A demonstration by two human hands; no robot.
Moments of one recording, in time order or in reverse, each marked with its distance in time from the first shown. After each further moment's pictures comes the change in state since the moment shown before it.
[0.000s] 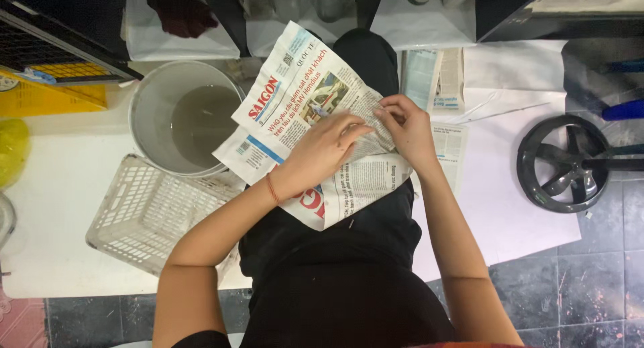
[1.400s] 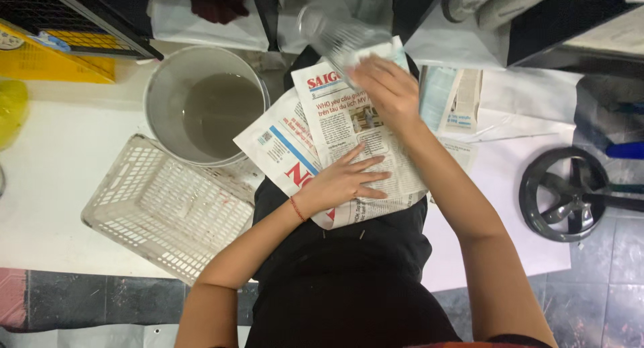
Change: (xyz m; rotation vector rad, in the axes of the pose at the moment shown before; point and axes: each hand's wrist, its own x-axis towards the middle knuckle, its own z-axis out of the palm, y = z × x) left_hand -0.058 -0.050 0.071 0.183 -0.091 0.286; right_hand 0.095 -0.041 0.075 -0.394 0.106 -1.114
